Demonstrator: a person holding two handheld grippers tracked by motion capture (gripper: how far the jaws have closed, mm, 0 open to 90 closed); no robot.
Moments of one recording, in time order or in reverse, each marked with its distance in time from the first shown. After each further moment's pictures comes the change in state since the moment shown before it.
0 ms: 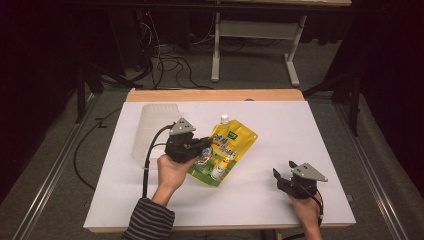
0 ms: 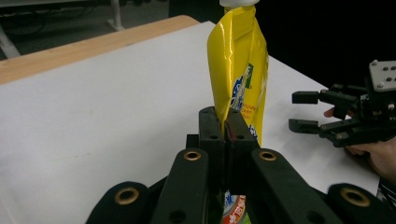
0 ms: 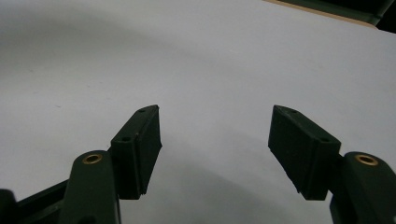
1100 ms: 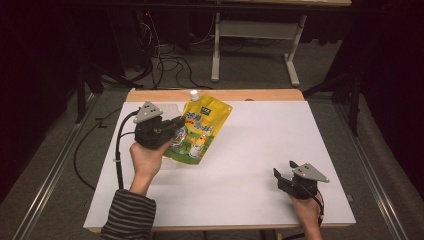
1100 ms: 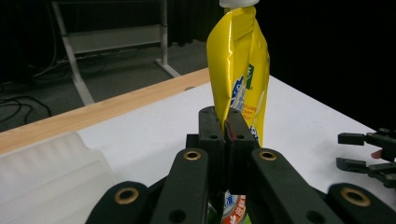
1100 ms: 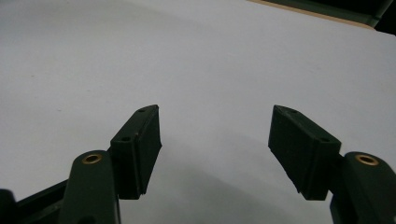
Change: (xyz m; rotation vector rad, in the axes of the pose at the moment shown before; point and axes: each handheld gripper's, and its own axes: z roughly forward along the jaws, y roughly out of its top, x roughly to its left) left arm 0.034 0.021 -0.061 -0.149 0.177 0.018; right arm -0.001 -0.001 -0.001 -0.017 0.003 0.015
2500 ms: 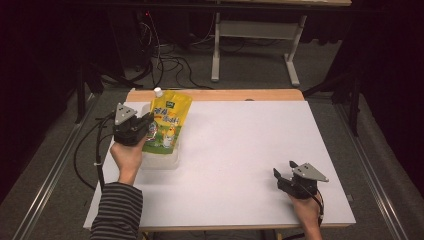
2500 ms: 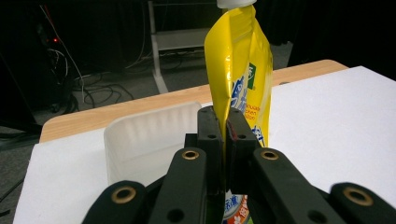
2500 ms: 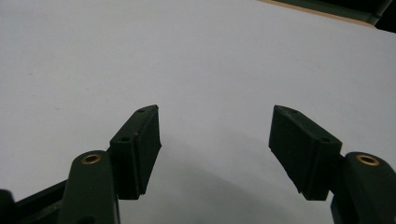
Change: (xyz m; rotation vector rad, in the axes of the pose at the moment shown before) left arm 0.071 -0.041 0.000 -0.011 0.288 -0.028; right arm 0.000 0.000 0.001 0.008 -0.001 -0.003
